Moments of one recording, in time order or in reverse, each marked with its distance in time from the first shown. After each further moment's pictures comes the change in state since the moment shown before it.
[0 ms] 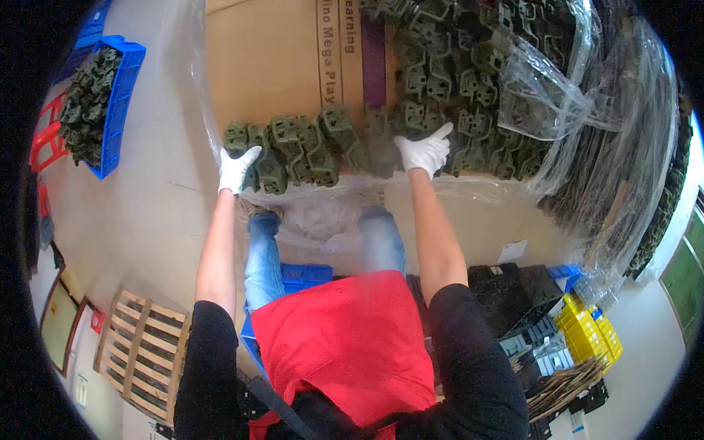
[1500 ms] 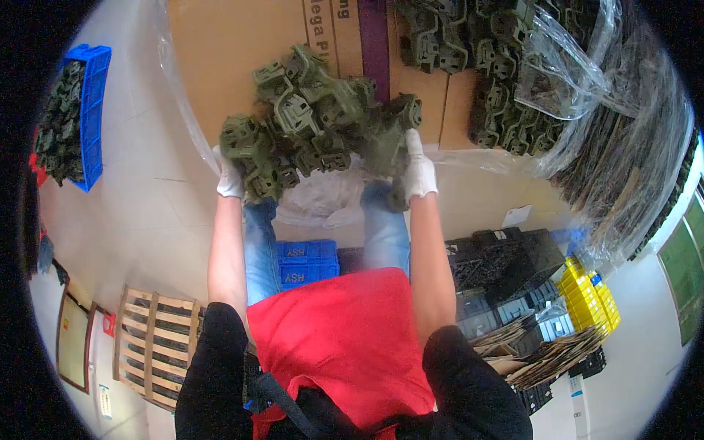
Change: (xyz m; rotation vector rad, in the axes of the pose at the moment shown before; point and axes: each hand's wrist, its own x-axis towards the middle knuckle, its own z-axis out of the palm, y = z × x) left_hand -0.014 0.000 0.006 -0.844 -0.602 -0.298; right_hand -0.043 0.042 0.028 0.959 -0.482 0.380
